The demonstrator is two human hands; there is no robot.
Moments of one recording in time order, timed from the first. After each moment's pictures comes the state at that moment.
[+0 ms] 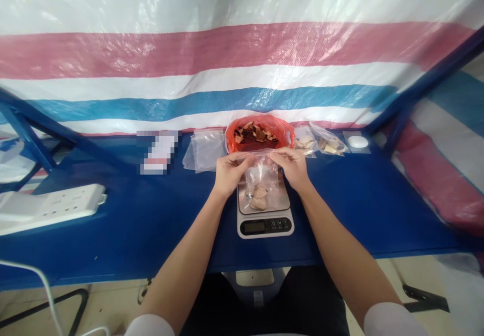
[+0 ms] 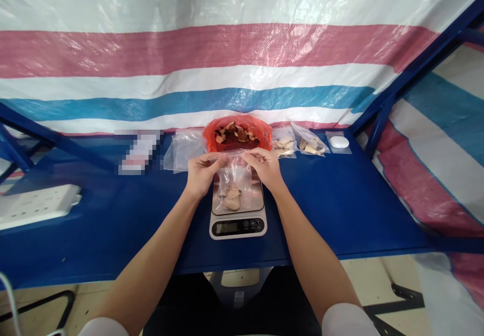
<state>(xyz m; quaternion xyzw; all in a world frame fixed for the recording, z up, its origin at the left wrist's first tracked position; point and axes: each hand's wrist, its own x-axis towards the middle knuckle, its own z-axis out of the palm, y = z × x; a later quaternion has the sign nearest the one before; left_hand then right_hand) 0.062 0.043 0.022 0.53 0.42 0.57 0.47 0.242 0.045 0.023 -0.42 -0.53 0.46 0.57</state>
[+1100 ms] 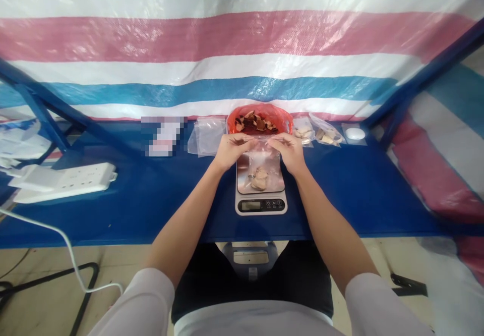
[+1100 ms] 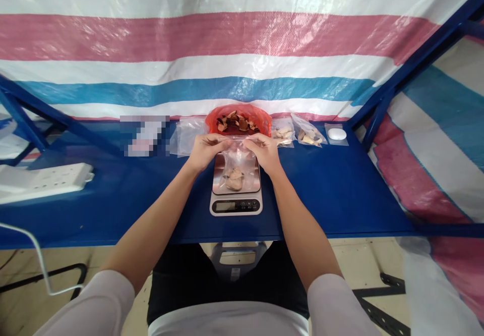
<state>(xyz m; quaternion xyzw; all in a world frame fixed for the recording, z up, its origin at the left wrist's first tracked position) 0.059 0.058 0.029 0.58 0.38 0.52 0.50 0.248 0.049 0.017 -0.44 -0.52 0.46 0.57</state>
